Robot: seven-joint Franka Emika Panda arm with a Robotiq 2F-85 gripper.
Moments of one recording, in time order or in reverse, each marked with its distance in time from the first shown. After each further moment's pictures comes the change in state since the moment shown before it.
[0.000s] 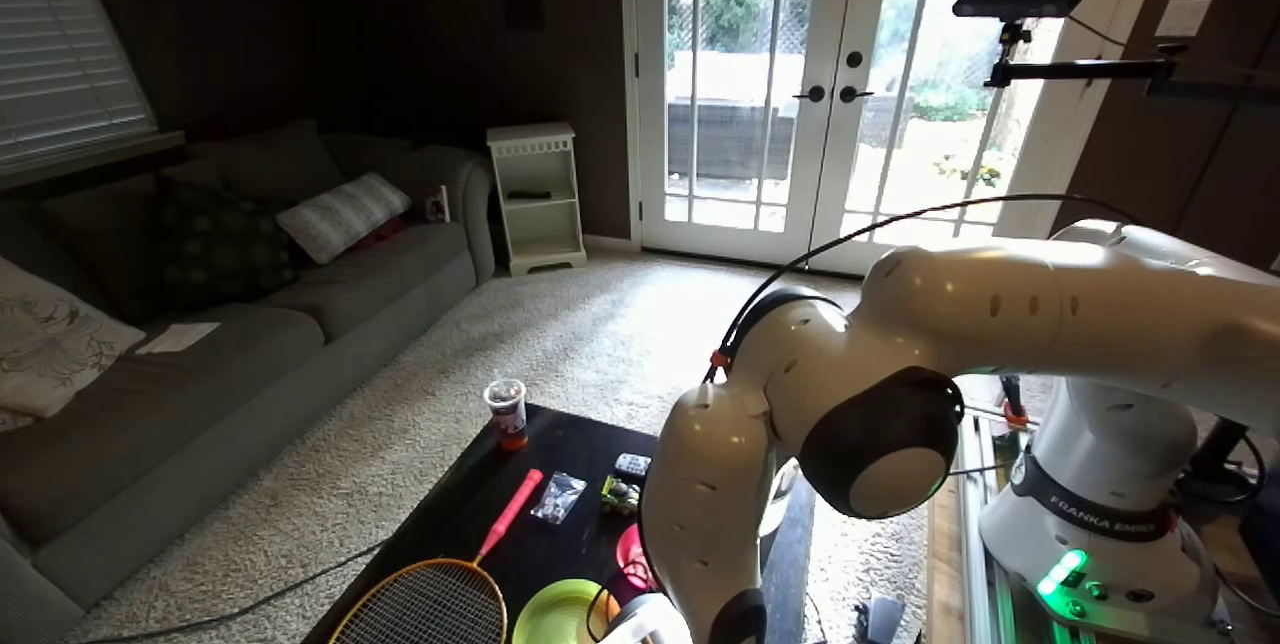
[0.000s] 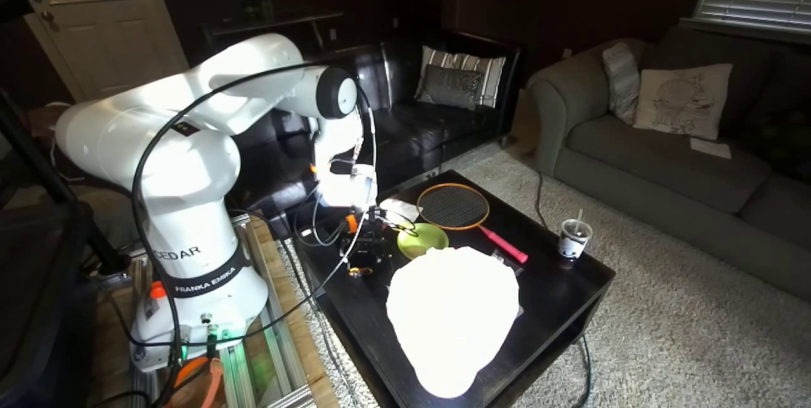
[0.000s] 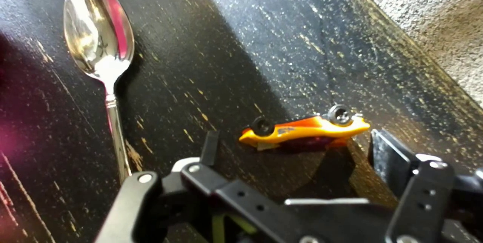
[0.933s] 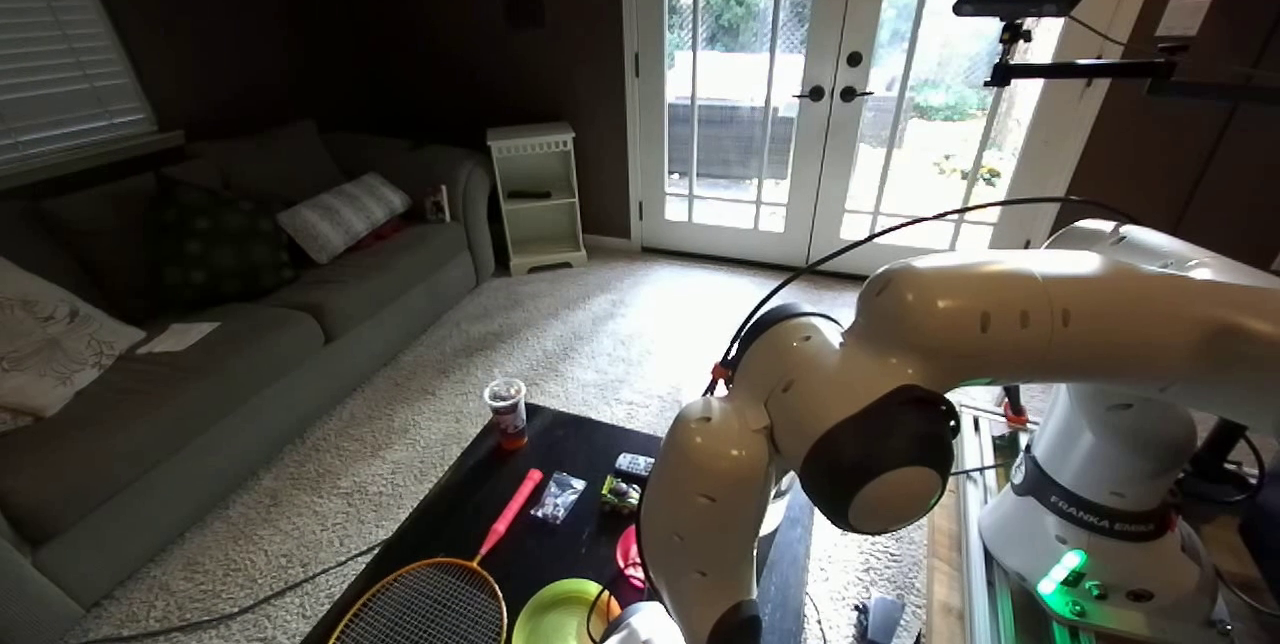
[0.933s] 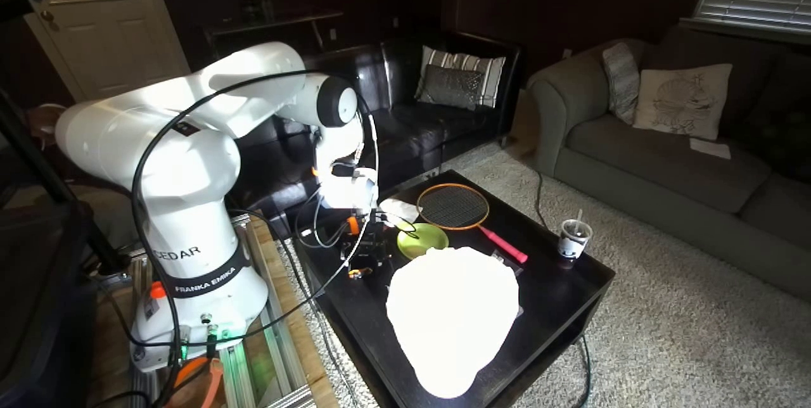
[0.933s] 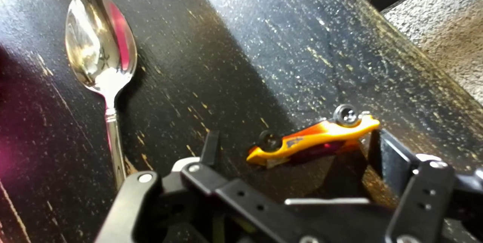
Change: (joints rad) arm 0.000 0.055 0.002 0.084 -0.005 -0.101 0.000
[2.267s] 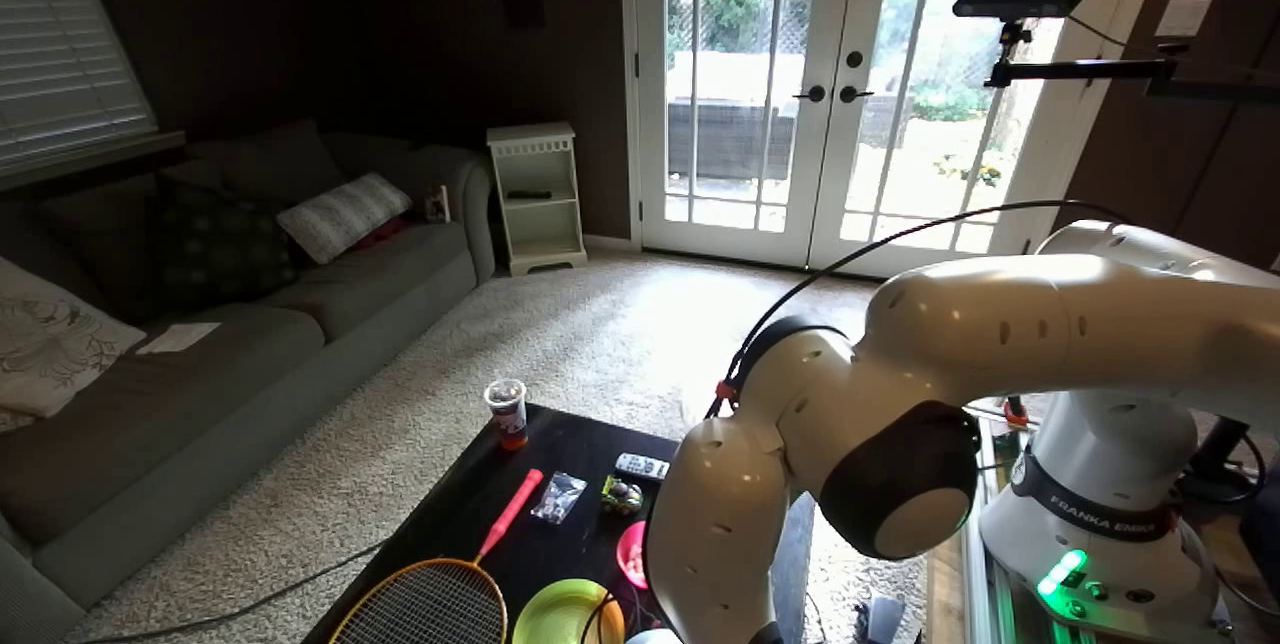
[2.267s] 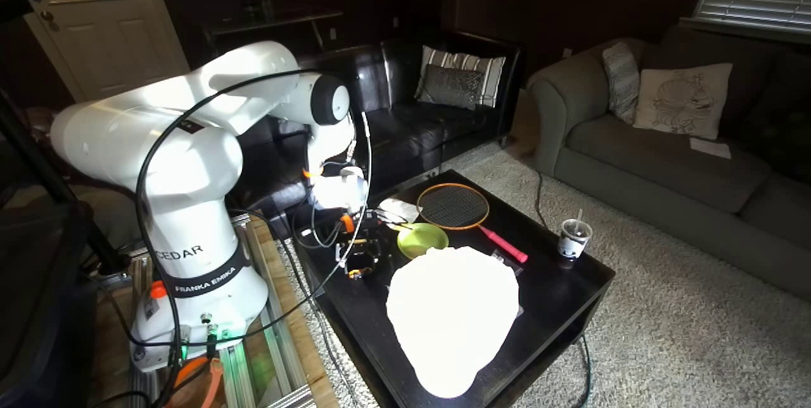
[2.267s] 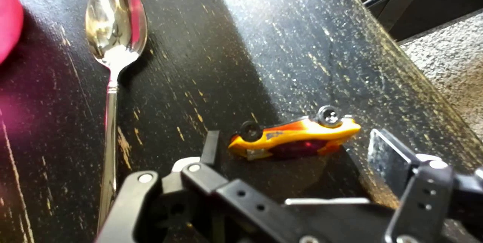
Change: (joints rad) arm 0.060 0.002 0.007 -0.003 -0.110 -0.034 -0.002
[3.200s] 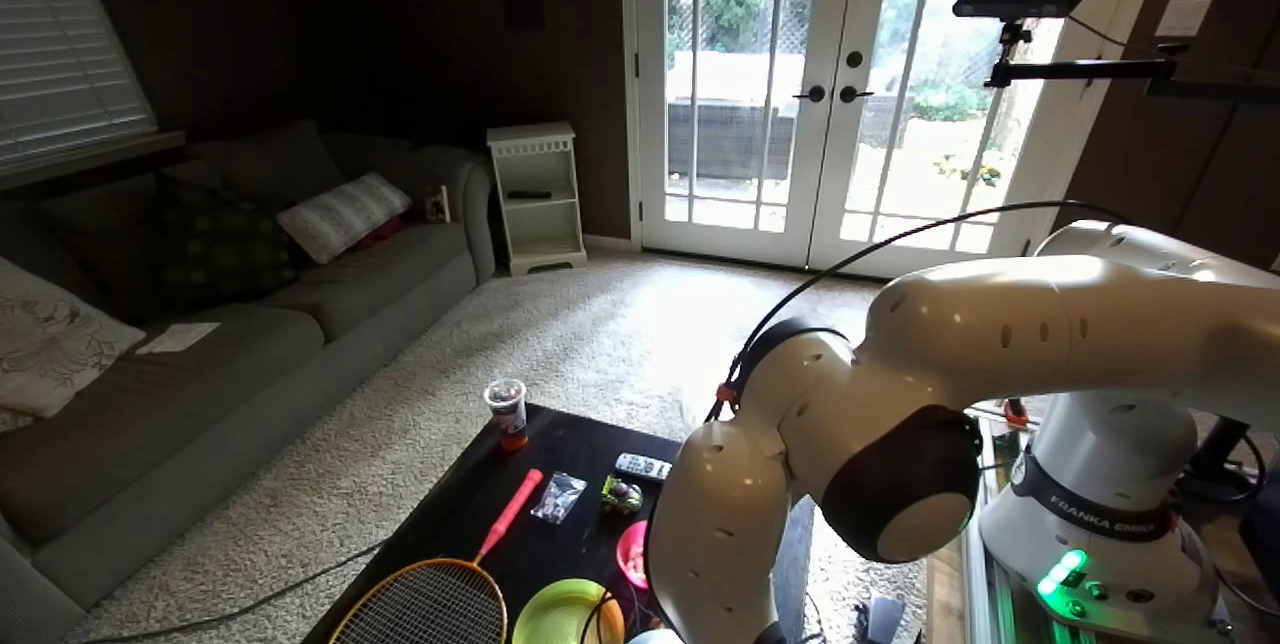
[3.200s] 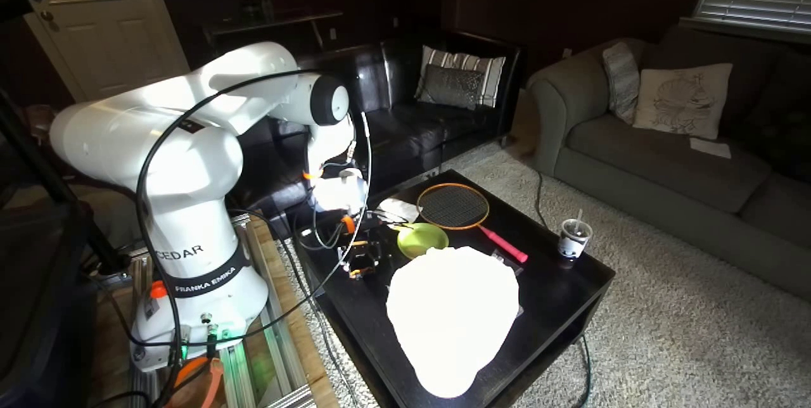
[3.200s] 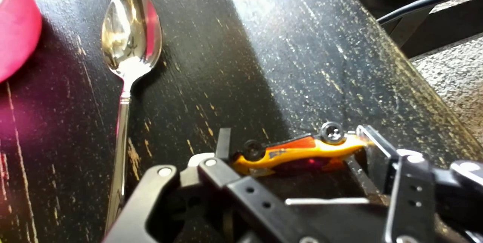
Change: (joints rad) arm 0.006 0.006 -0.008 0.001 -0.032 -0.022 -0.006
